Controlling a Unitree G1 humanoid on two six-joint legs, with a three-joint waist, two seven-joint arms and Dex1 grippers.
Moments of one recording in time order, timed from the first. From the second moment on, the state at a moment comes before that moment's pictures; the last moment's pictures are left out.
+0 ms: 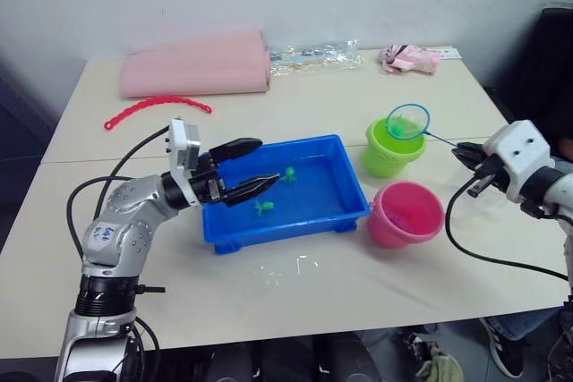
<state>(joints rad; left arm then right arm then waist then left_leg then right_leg) -0.44 0.48 0.09 -0.14 -0.65 0.45 -0.90 -0.30 -0.87 -0.24 0.04 0.02 0.14 0.74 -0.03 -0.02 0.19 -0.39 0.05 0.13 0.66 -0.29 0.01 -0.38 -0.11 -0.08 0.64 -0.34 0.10</state>
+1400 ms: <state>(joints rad) -0.46 0.47 0.06 -0.14 -0.60 0.40 -0.90 -0.68 -1.21 0.21 0.61 -0.89 -0.89 -0.04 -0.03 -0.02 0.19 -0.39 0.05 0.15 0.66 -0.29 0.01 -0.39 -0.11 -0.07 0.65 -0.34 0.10</state>
